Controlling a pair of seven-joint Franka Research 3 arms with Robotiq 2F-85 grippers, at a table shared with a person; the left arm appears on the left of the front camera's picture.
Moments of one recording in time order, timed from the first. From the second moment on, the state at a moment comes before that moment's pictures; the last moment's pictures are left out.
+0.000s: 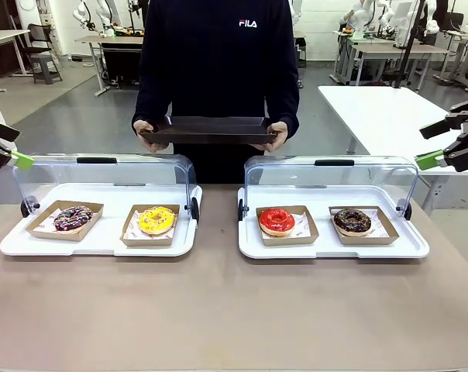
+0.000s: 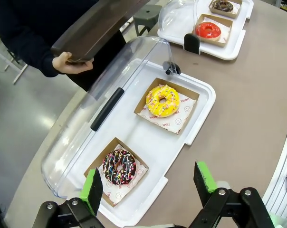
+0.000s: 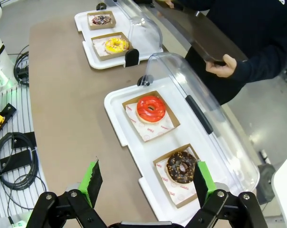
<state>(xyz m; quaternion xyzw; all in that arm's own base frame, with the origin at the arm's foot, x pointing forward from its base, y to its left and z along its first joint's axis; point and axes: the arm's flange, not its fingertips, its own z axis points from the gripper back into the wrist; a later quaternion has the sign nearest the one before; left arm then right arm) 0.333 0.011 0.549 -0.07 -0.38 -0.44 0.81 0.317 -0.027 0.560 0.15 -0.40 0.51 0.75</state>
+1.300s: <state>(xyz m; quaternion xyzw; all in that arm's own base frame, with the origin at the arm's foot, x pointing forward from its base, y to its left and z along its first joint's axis) 0.338 0.009 0.549 -0.07 -0.40 -0.46 0.79 0.316 -0.022 0.559 0.15 -0.39 0.52 0.75</state>
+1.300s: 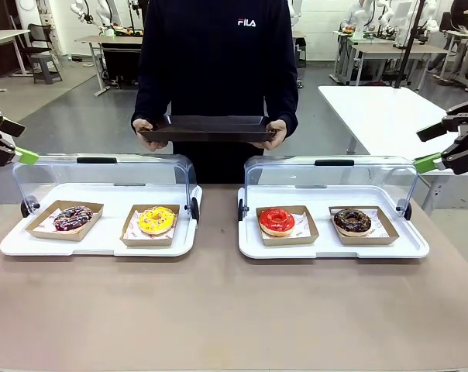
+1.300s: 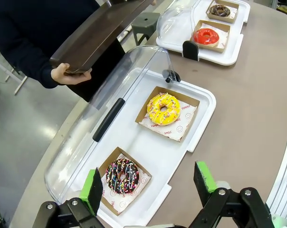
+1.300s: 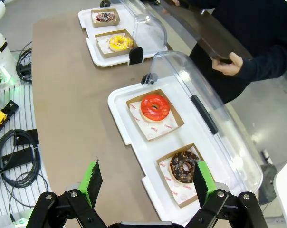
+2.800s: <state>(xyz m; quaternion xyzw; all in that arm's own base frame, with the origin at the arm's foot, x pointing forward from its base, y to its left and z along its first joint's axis) 0.338 0.009 0.549 -0.07 -0.40 -0.46 0.79 0.316 -0.022 0.559 0.15 -0.39 0.52 0.75</state>
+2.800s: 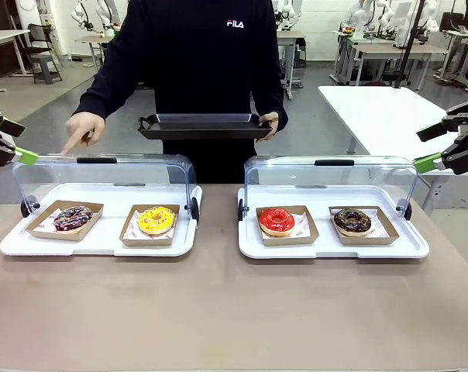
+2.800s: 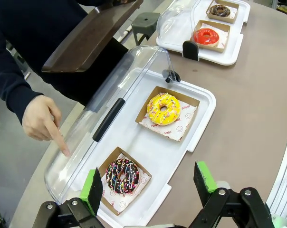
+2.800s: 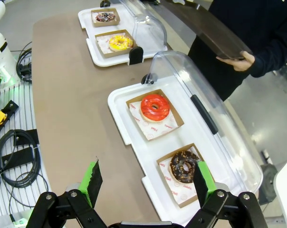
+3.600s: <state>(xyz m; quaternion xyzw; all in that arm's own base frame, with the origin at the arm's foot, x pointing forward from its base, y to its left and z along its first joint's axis) 0.338 0.009 0.549 -0.07 -0.40 -0.46 0.79 0.316 -0.022 0.559 0.15 -0.39 0.52 0.75</state>
